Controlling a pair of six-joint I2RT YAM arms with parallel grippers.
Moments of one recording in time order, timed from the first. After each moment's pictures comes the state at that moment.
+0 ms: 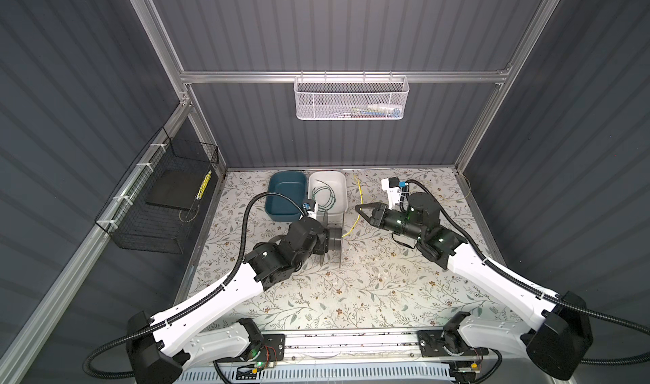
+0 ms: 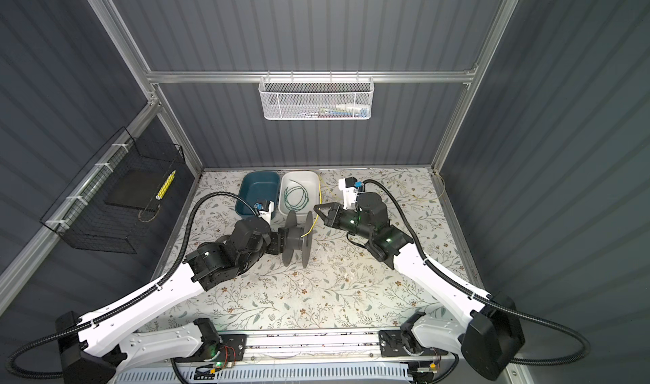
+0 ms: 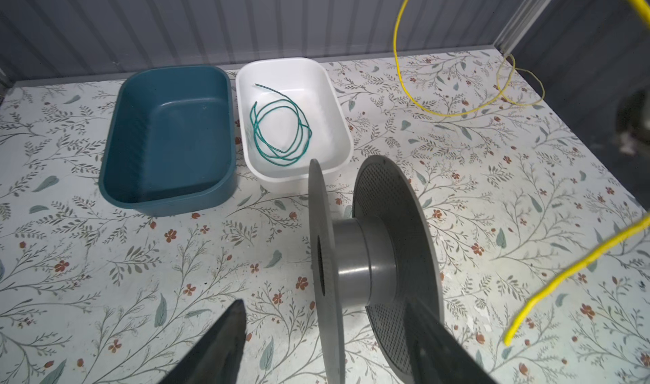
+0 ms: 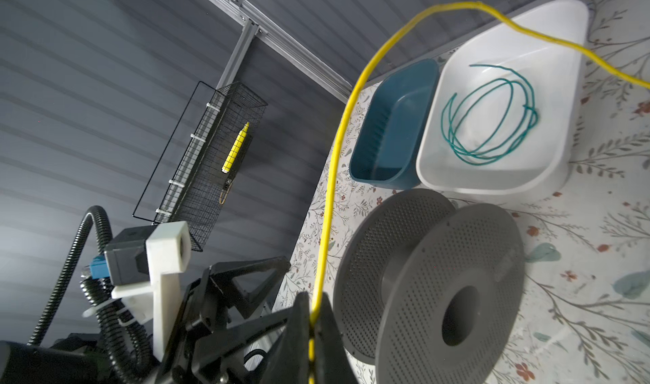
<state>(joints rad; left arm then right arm) -0.90 1.09 1.00 -0.53 -0.41 -0.41 0.62 1.22 0.94 0.08 -0.38 0.87</state>
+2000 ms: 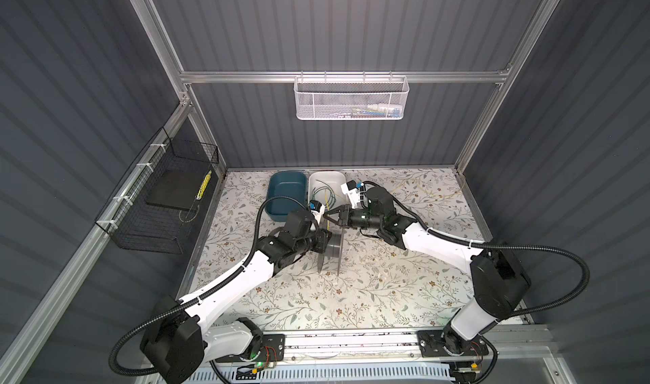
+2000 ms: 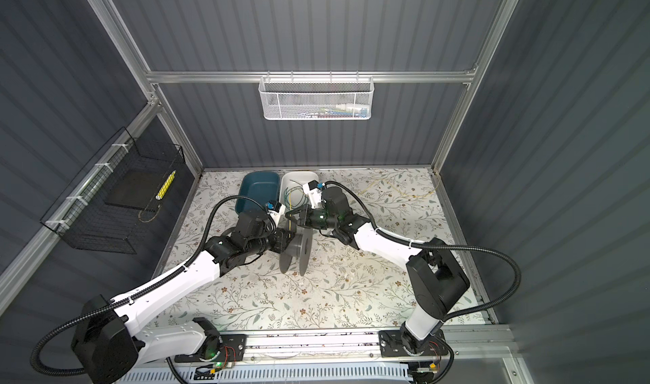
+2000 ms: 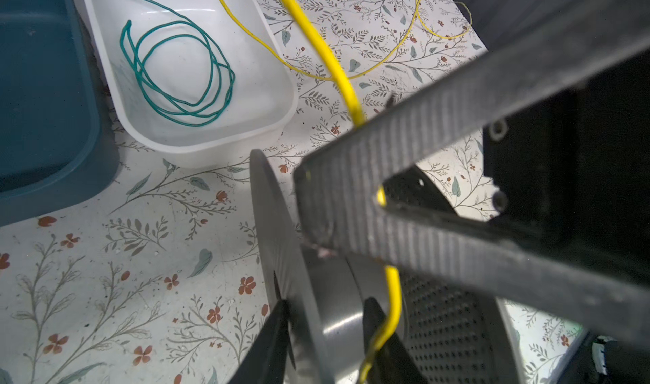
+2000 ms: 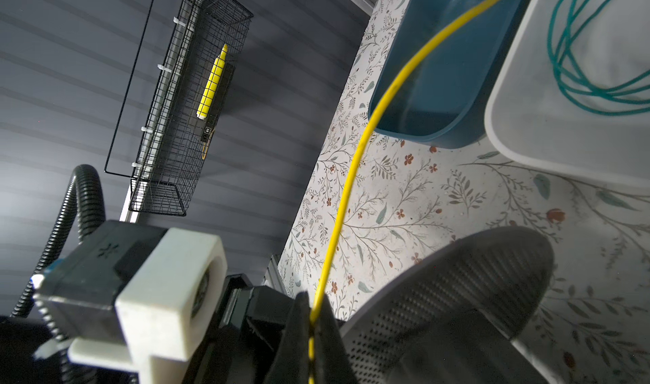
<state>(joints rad) -0.67 1.23 0.88 -0.32 0.06 -0.32 0.69 1.65 1.10 0.25 -0.56 0.88</state>
